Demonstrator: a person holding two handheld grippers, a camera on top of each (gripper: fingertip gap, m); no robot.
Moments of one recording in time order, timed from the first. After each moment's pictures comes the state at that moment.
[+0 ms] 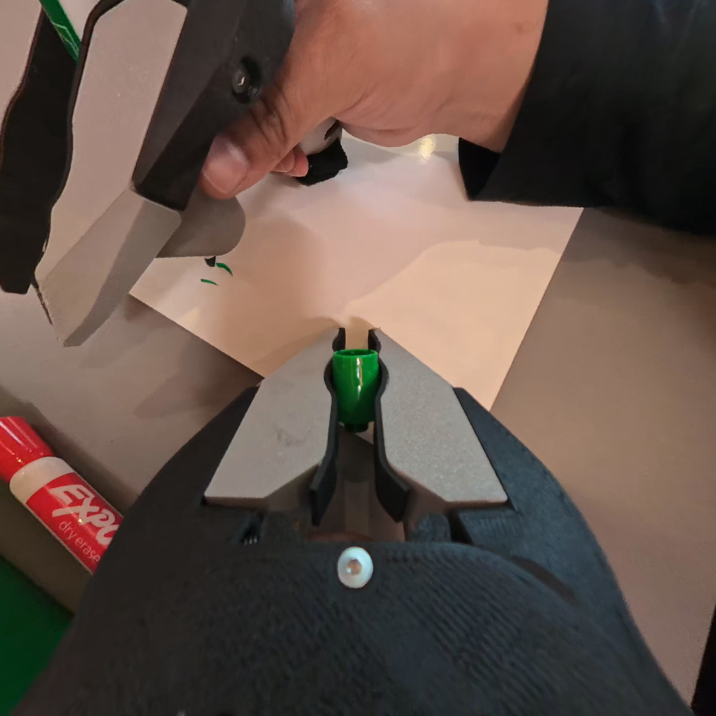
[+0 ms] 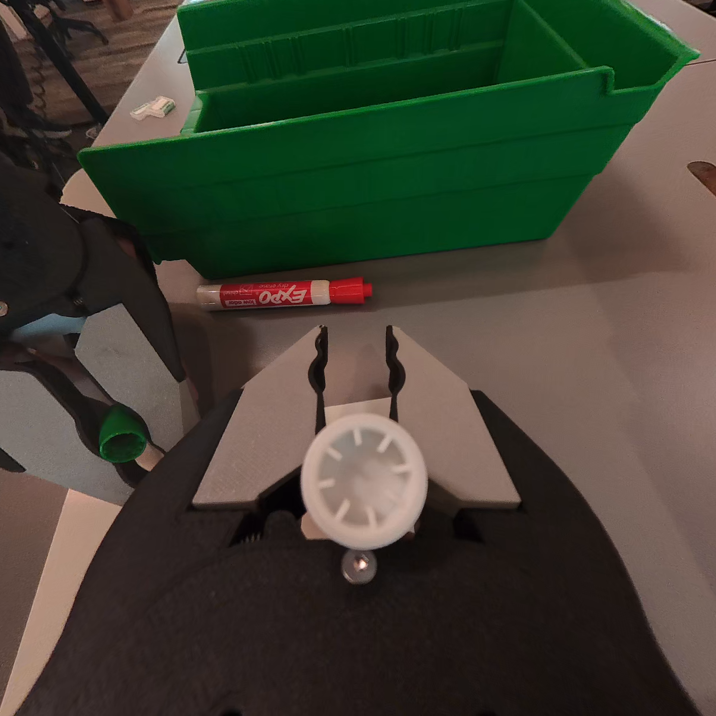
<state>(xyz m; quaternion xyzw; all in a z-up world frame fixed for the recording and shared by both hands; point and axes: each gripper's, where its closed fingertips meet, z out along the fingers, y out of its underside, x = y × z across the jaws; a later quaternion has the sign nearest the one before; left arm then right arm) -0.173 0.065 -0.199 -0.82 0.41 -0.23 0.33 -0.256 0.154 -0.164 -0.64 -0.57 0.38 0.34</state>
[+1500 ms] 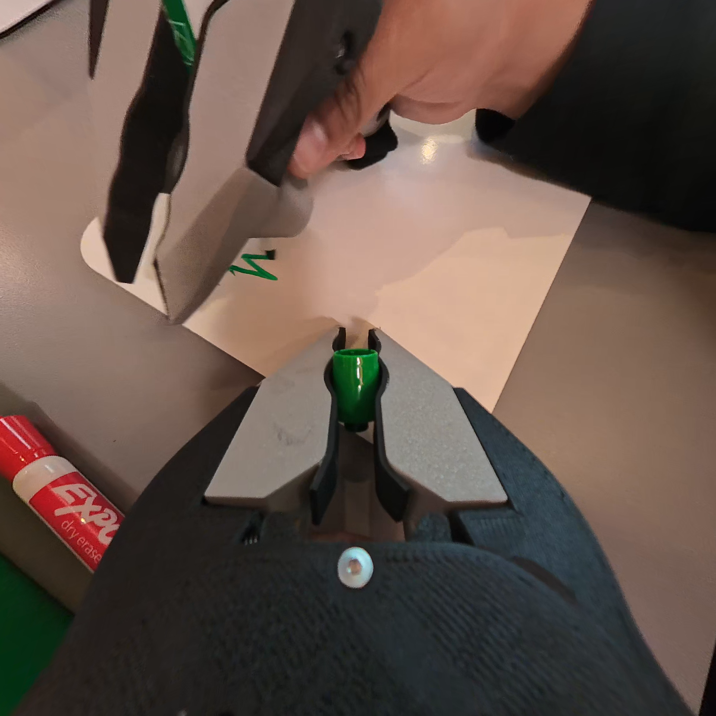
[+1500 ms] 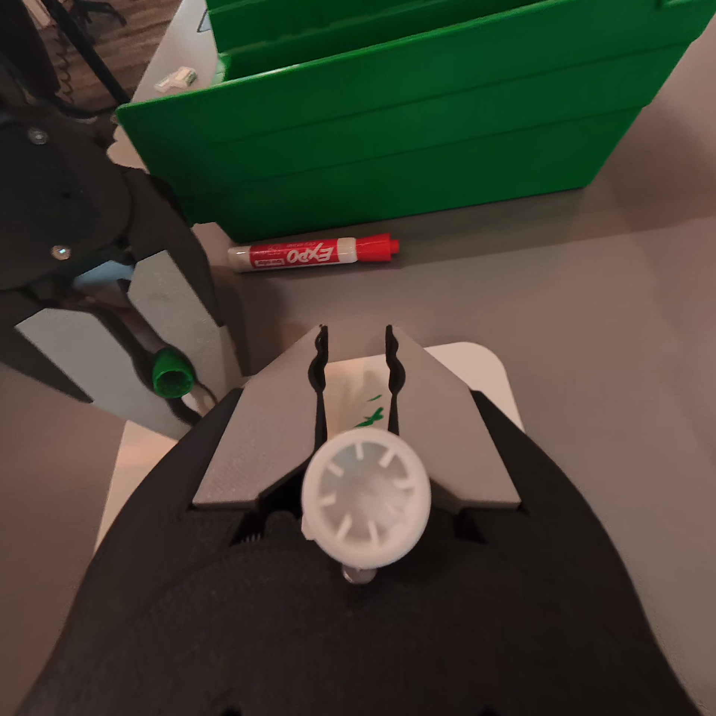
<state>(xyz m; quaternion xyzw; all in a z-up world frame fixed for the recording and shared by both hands) -0.173 0.066 -0.199 -0.82 0.41 -0.22 0.34 -0.231 0.136 -0.172 -0.65 -0.58 0.39 0.30</state>
